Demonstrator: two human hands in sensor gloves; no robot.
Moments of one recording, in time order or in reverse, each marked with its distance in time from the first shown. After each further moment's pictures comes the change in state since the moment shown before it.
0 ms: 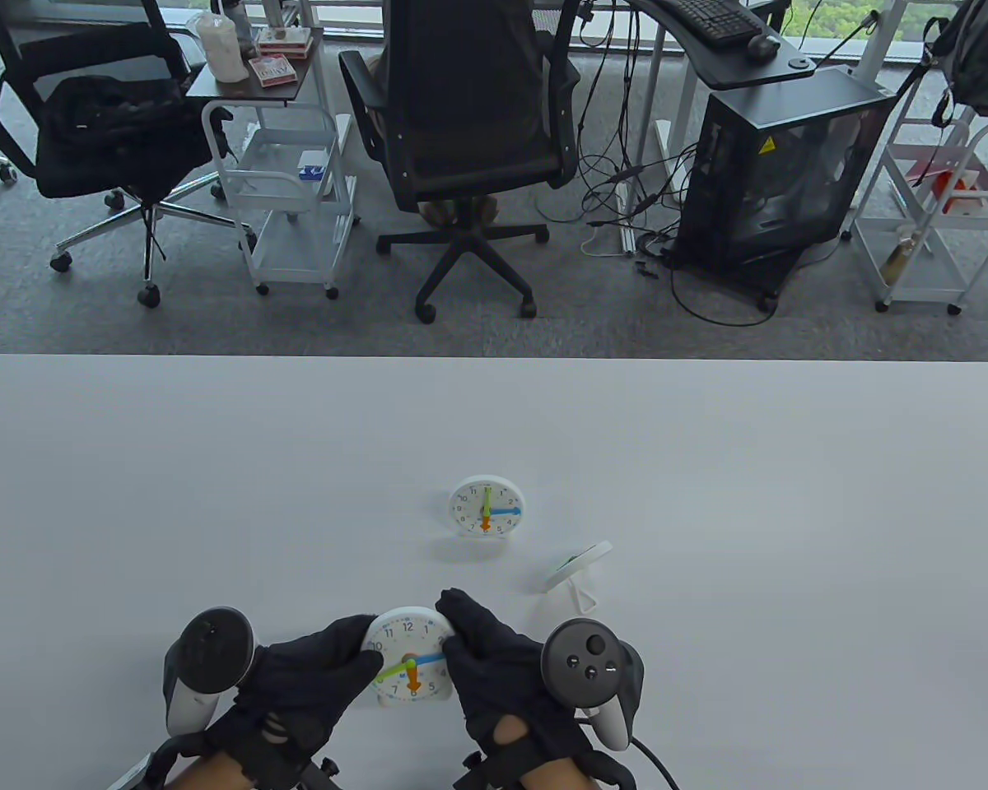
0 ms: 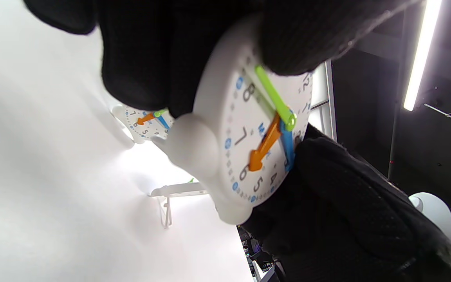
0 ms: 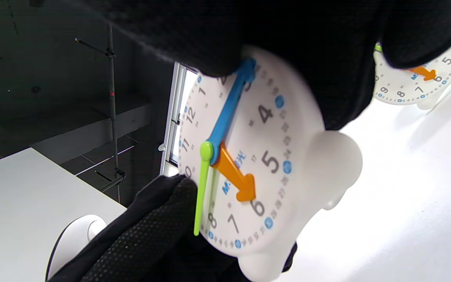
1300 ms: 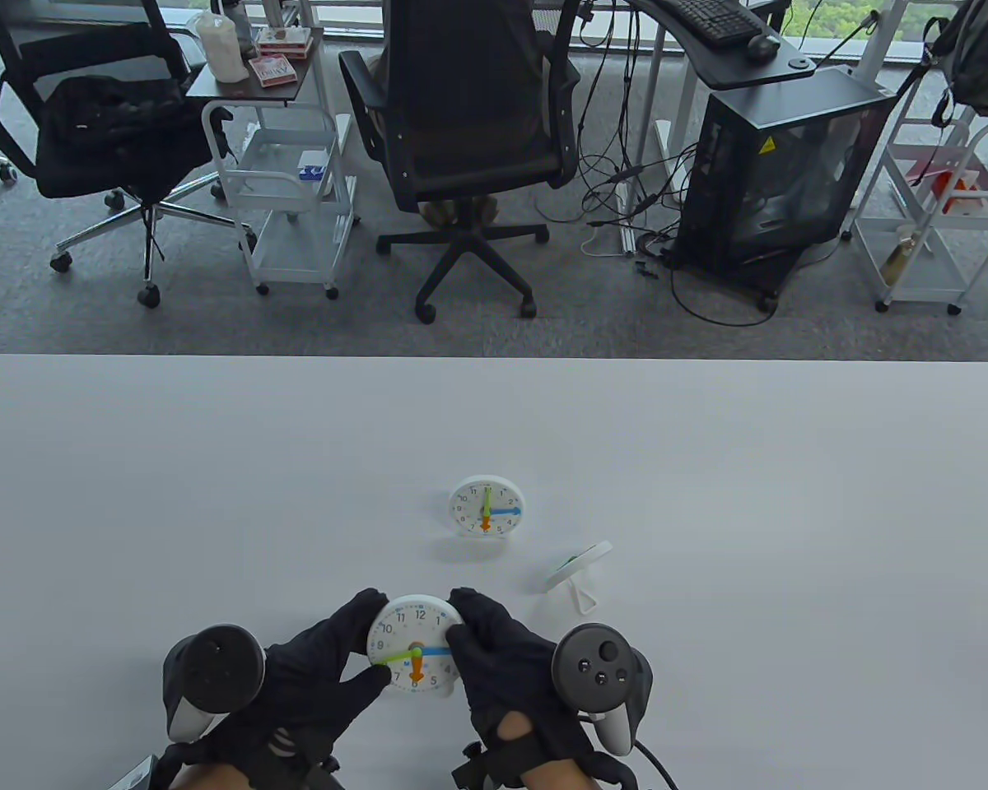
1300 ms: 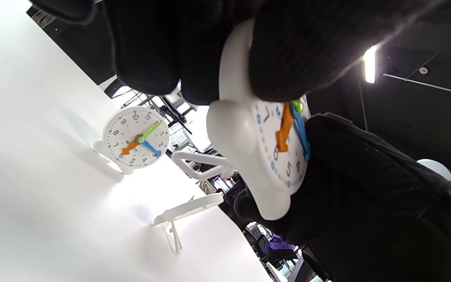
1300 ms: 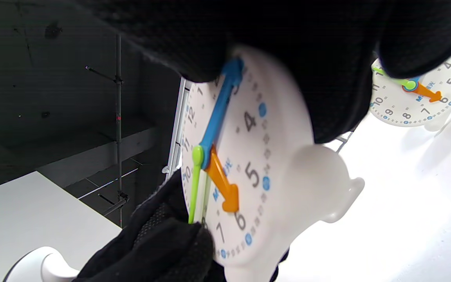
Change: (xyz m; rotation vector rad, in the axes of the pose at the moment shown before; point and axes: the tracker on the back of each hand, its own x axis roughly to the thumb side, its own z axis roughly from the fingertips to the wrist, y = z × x) left_hand 0.008 -0.002 0.003 0.043 -0.136 -0.203; right_hand -0.001 -0.006 0.002 -0.102 -0.016 -0.022
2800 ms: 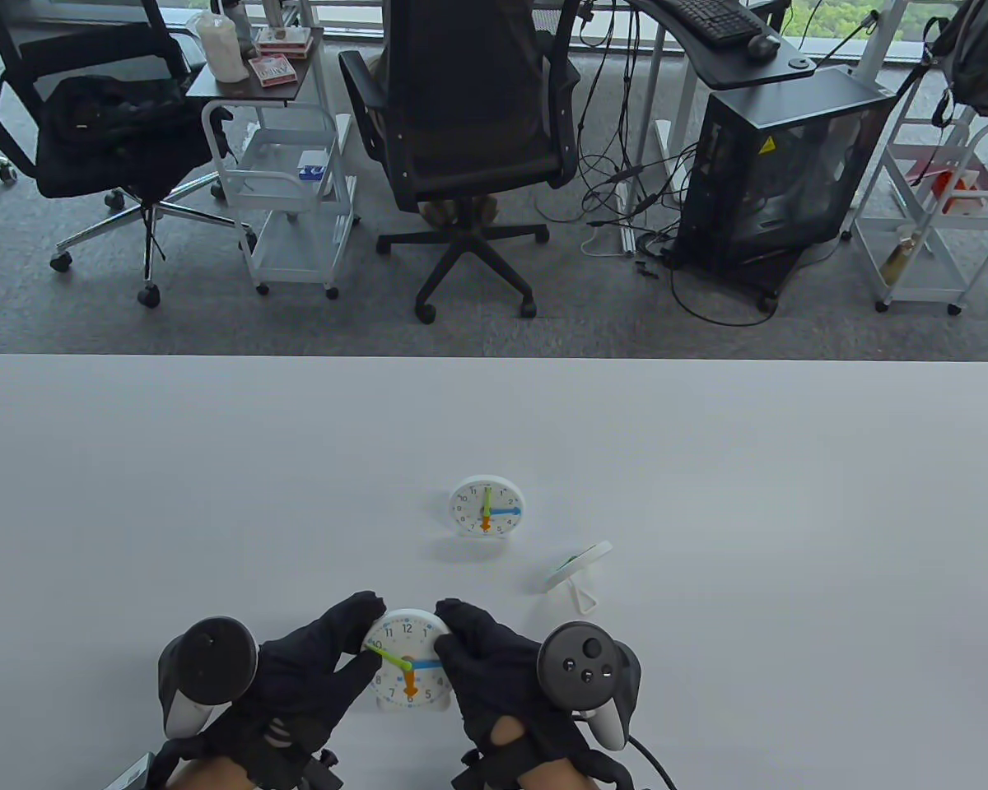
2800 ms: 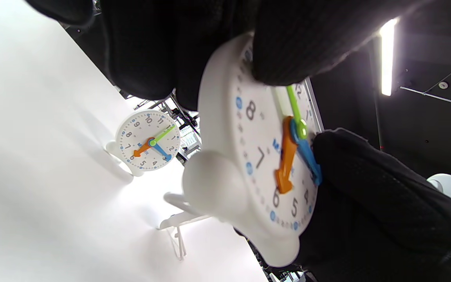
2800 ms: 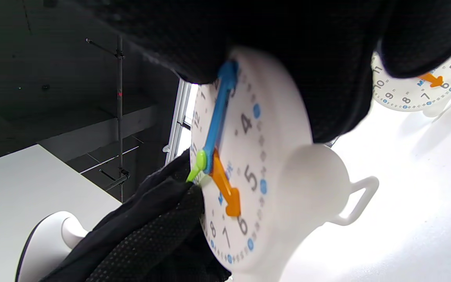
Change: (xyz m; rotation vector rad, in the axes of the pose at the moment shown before) left_hand -0.003 0.005 -0.001 0.023 0.054 0.038; right_hand 0.001 0.009 -0.002 0.084 -0.015 0.048
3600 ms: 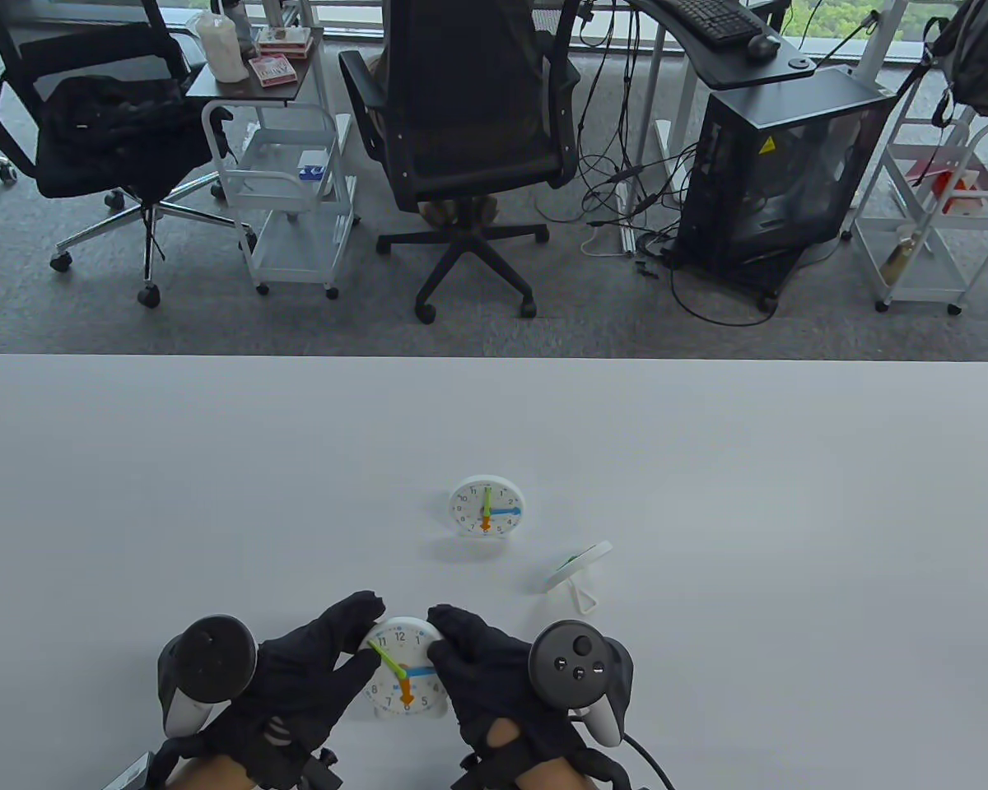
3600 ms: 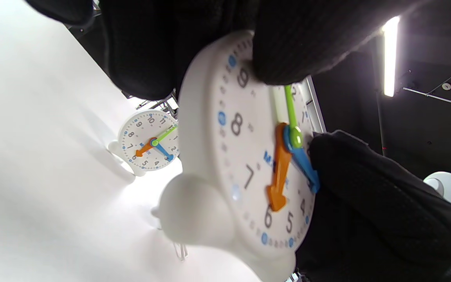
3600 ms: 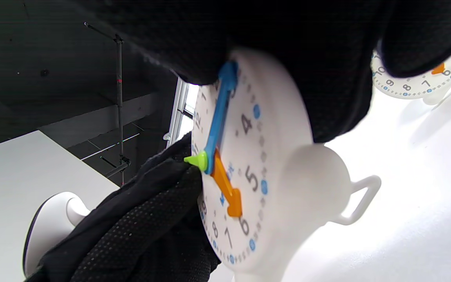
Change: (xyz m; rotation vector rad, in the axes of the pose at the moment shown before) left_hand -0.003 0.000 -0.001 -0.001 0.008 0.004; right_hand 0.000 0.005 -0.002 0.052 -0.003 0.015
